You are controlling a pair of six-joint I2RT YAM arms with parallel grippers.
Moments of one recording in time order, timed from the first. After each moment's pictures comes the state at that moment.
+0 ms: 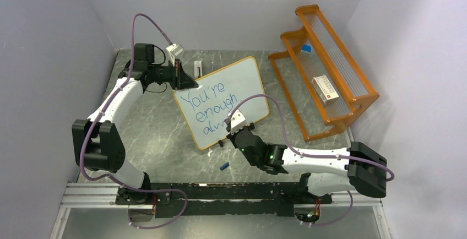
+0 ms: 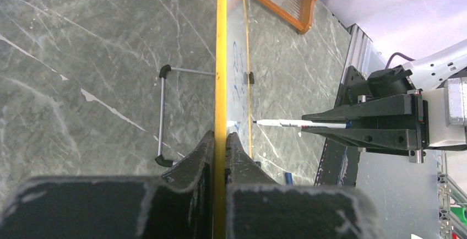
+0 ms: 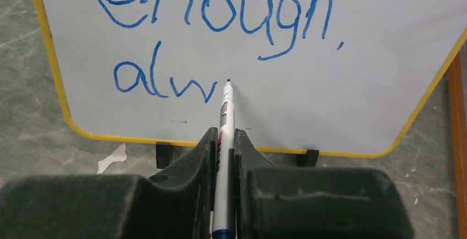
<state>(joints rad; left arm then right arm) -0.13 1.57 1.28 -0.41 1.05 0.07 1.22 1.23 0.58 0.27 0.69 0.05</state>
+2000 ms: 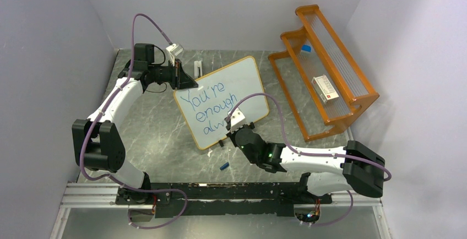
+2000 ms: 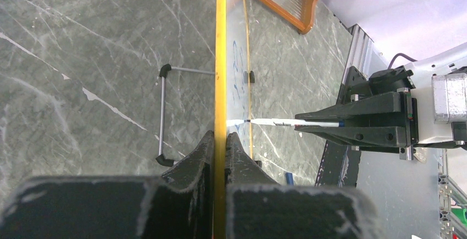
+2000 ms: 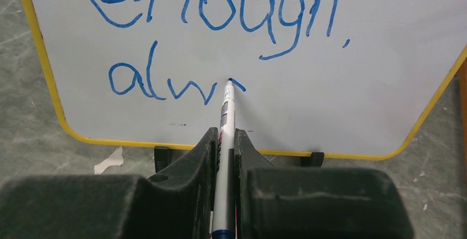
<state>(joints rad) -0.13 1.57 1.28 -0.41 1.04 0.07 1.18 1.26 0.57 0.30 0.64 0.05</state>
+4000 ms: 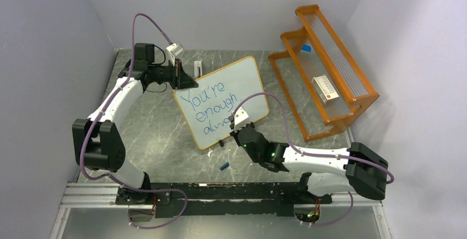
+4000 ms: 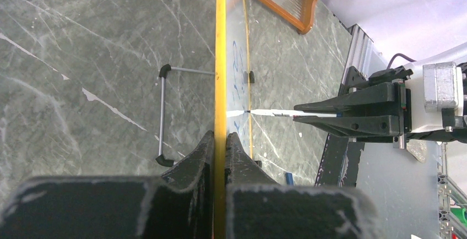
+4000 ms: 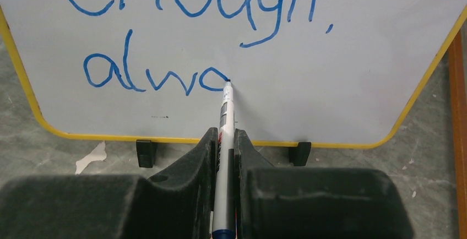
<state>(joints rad) -0.13 1.57 1.29 -0.41 1.04 0.07 1.15 1.23 0.55 0.26 0.64 0.06</state>
